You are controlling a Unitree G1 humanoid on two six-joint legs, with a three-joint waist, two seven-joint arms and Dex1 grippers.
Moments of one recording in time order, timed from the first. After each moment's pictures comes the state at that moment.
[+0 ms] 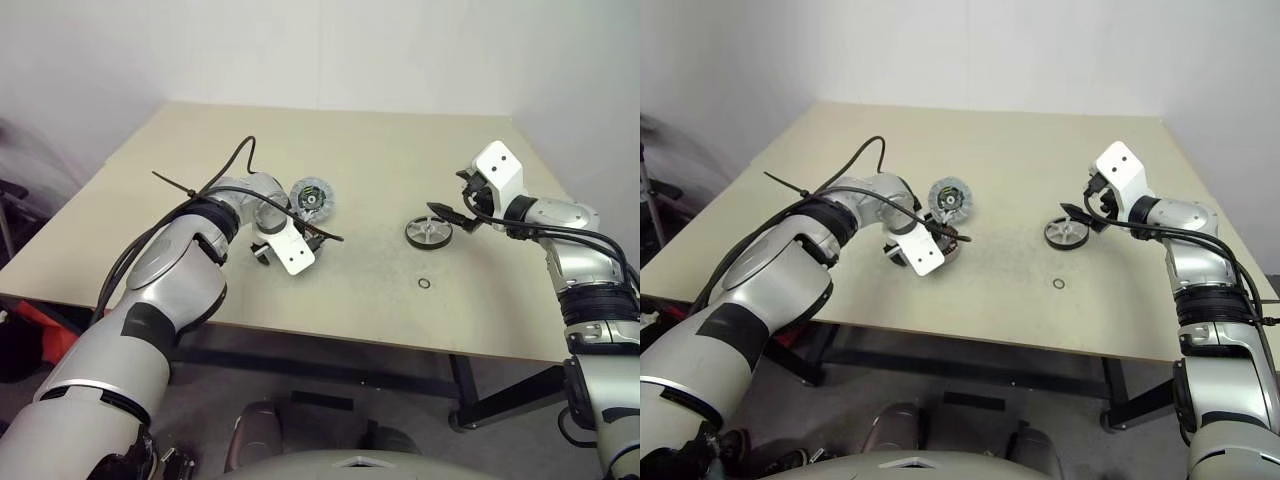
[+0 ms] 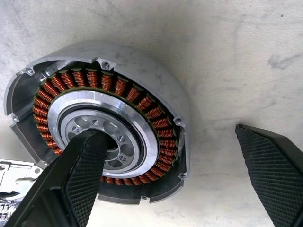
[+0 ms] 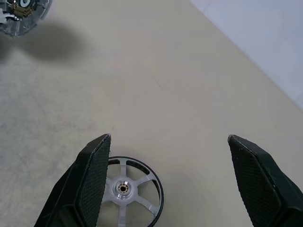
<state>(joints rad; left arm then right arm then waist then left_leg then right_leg) -1.31 0.26 -0.81 1.27 0.83 -0.72 -1.03 -0.64 -0.73 -0.01 0.50 0.07 0.08 0.84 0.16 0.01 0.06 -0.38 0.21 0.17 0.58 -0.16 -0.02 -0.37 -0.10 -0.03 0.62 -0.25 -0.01</state>
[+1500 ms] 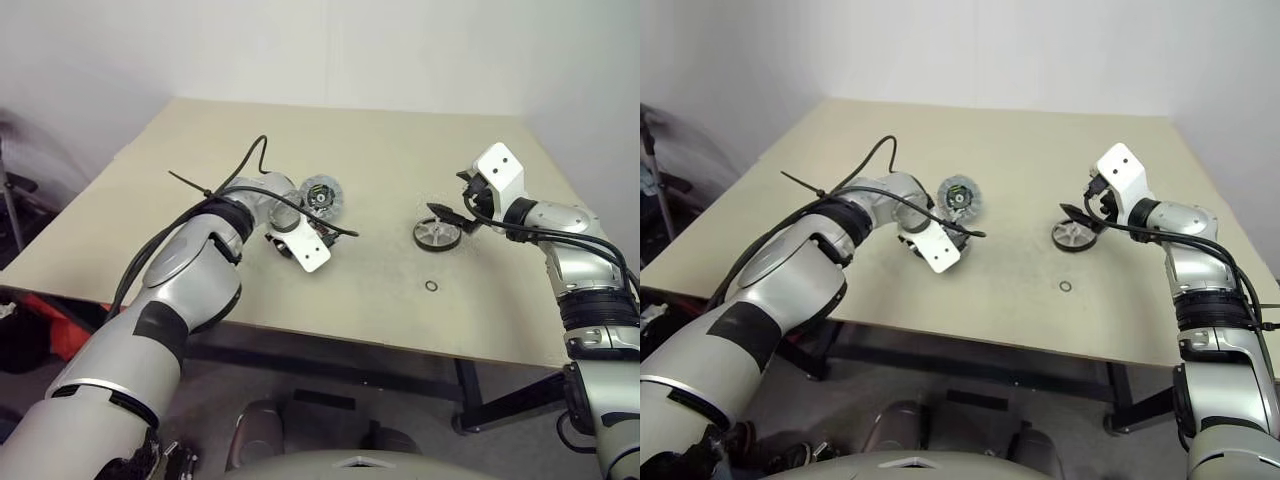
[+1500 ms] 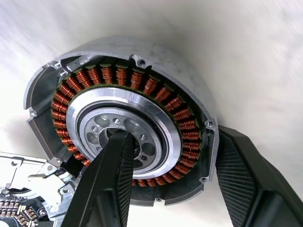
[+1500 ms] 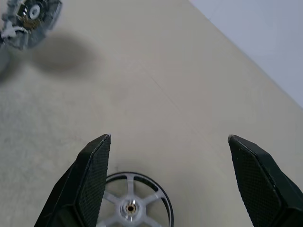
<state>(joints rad) -1.34 0.15 -0.78 1.30 0.81 -0.68 -0.97 -0.61 -0.72 -0.03 0.47 0.08 0.08 0.83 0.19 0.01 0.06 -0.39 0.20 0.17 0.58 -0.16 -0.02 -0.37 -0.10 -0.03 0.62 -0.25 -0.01</state>
